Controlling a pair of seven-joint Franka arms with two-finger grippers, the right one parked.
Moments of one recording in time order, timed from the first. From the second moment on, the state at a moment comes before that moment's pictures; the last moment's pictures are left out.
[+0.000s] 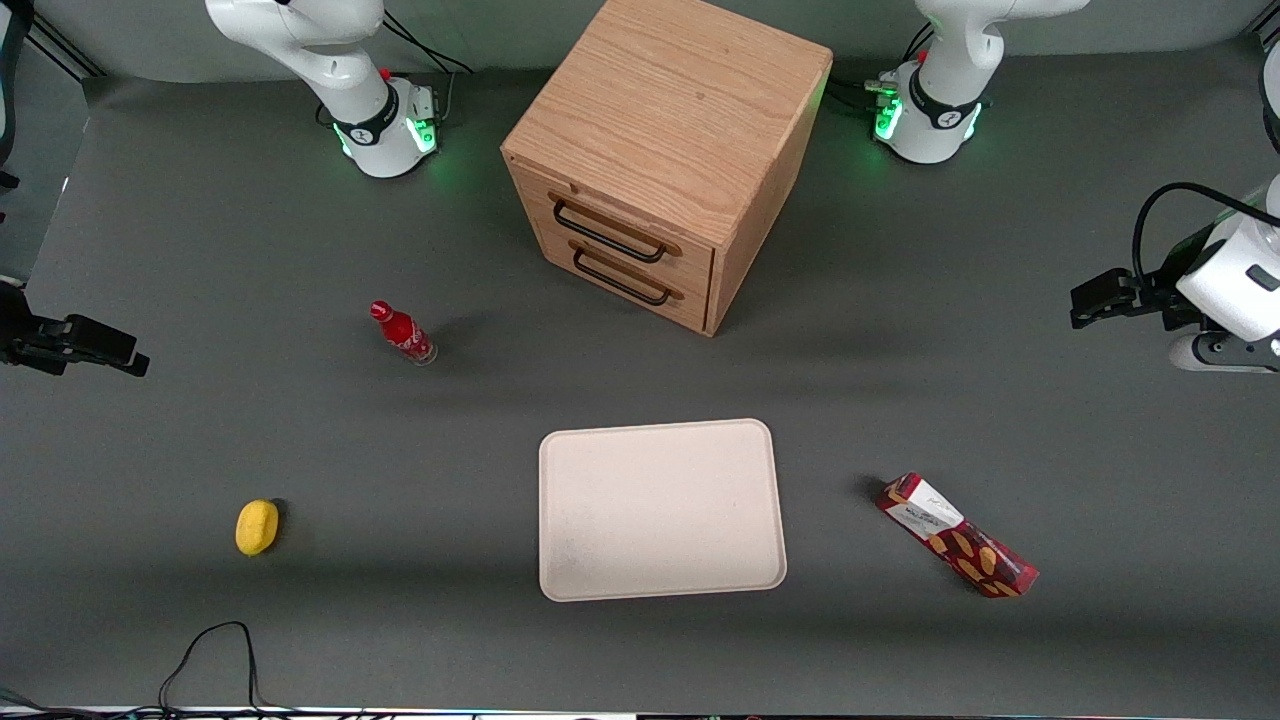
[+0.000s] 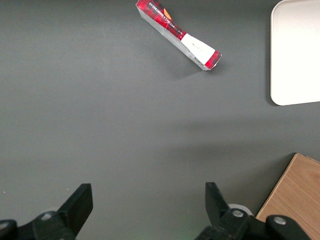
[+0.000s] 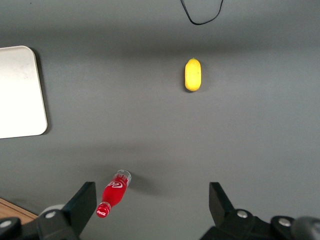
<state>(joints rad) -0.01 0.10 -0.04 -1.55 0.01 1.58 -0.01</state>
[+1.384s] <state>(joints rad) -0.07 0.53 -0.06 -1.04 0.00 1.59 -0.04</state>
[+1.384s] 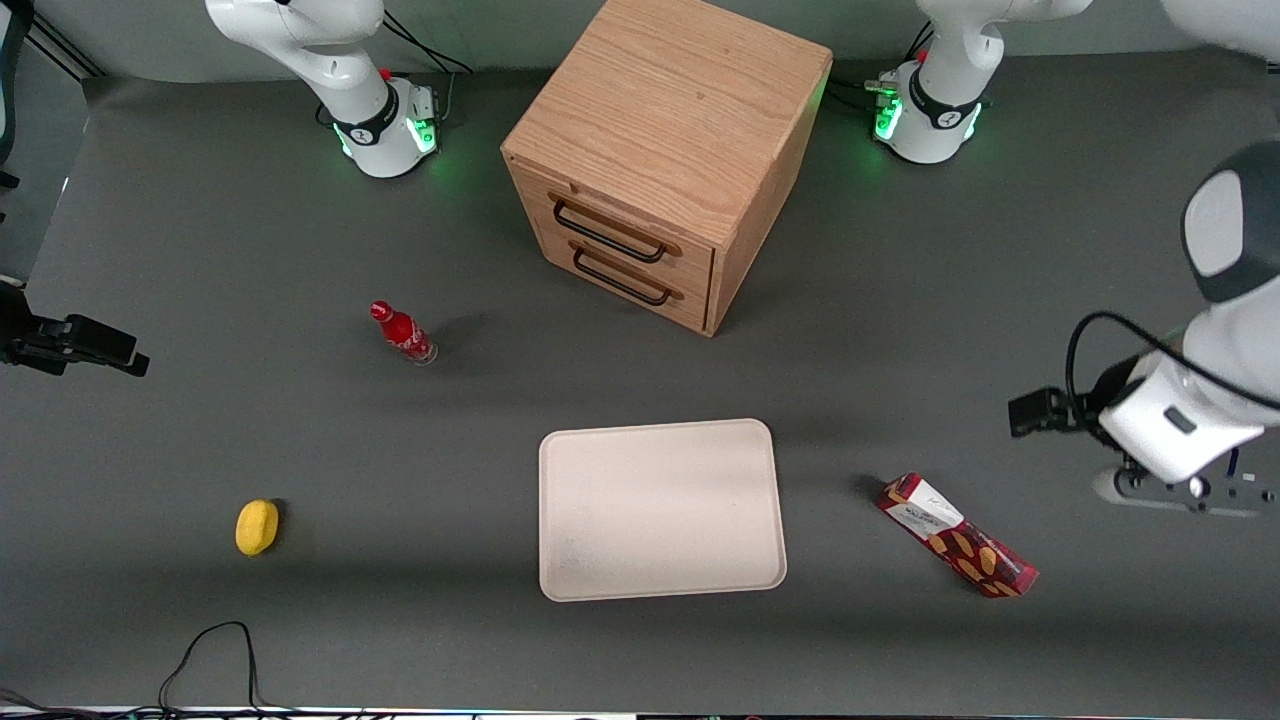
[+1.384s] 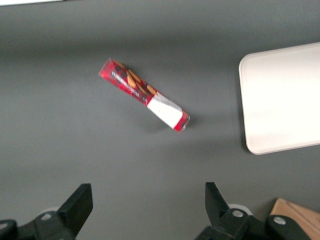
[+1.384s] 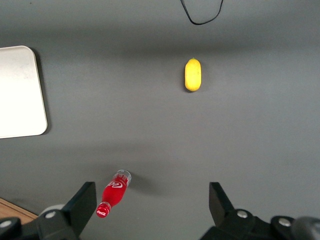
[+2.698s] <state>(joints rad) -0.06 0.68 -0.04 -0.91 0.00 1.57 -1.08</state>
